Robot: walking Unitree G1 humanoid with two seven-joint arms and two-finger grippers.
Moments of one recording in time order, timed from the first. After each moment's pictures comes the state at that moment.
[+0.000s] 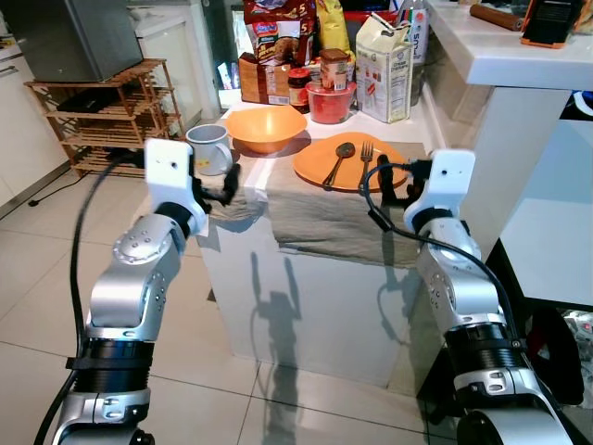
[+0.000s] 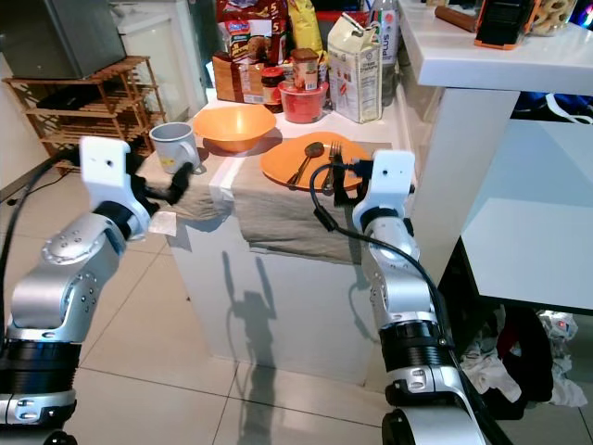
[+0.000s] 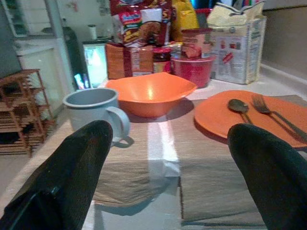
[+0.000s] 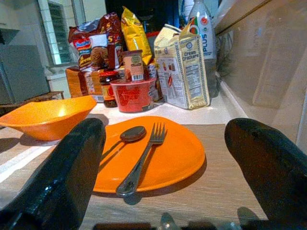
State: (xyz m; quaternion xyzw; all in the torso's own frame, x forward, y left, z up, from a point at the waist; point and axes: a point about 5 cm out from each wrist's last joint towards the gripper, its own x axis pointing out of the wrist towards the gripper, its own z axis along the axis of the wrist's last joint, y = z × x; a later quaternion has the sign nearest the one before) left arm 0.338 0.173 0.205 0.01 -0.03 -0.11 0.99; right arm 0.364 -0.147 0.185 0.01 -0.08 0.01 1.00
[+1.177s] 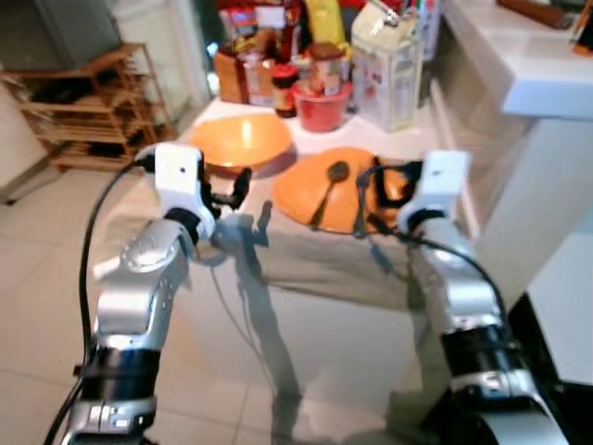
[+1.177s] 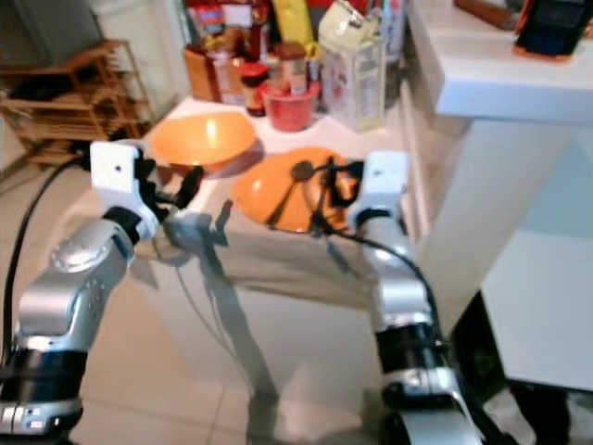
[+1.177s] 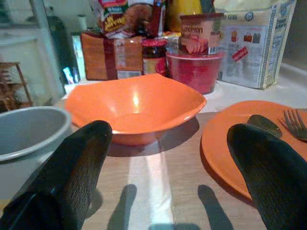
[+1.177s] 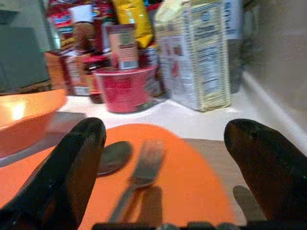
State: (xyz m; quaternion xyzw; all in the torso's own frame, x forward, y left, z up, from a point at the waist) left arm 0.333 0.163 0.206 0.00 -0.04 -0.12 0.99; right arm 0.363 -0.135 0.185 0.00 -0.07 0.03 1.00
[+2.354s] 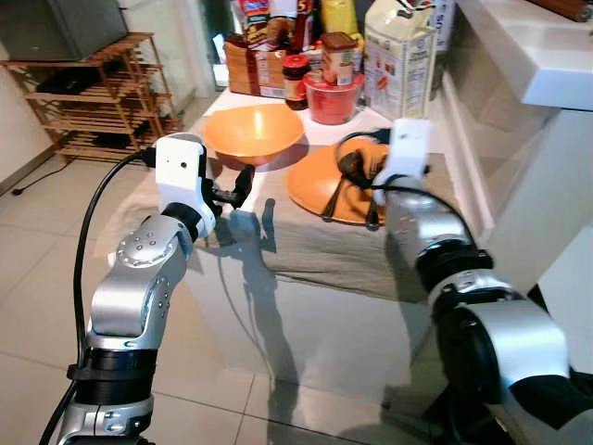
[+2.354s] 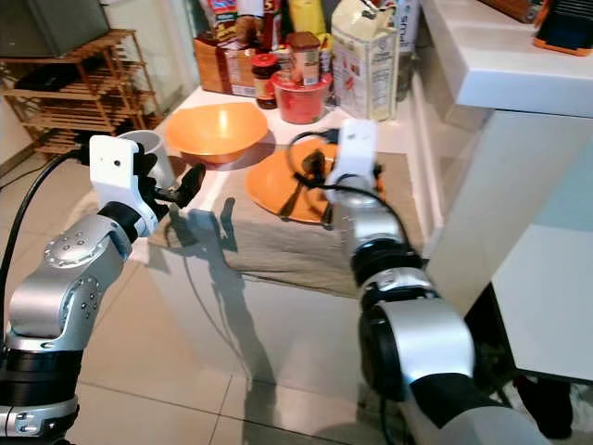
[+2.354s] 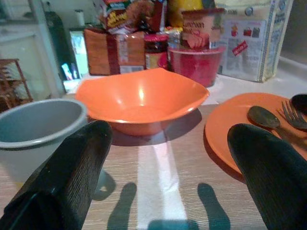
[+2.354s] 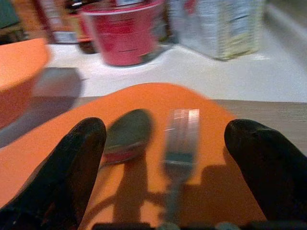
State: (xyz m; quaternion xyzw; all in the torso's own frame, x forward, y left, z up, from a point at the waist) left arm 0.327 0.161 0.217 0.01 -0.04 -0.13 0.99; right arm 0.414 -0.106 0.197 0.01 0.06 0.00 1.00
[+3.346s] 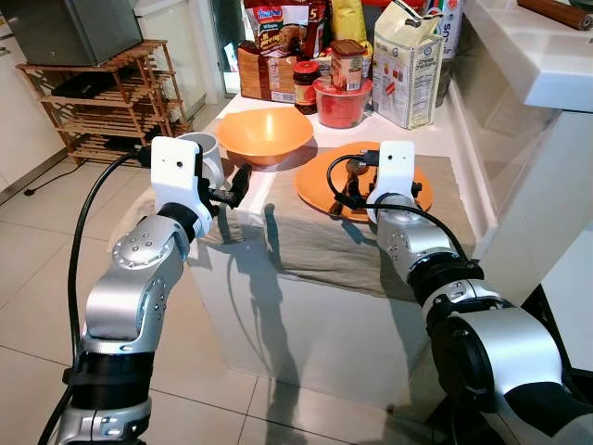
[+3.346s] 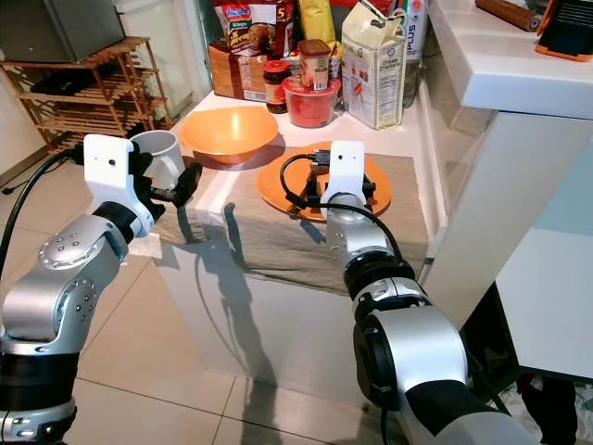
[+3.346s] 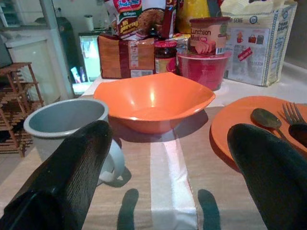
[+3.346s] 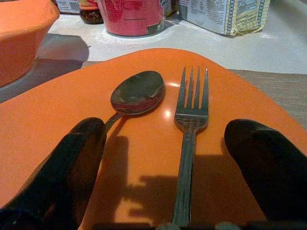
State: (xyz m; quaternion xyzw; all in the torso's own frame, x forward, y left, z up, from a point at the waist) left arm 0.322 0.164 0.217 0.01 -0.03 -0.12 0.99; right arm 0.408 -0.109 0.171 -0.02 0.10 -0.02 0.99
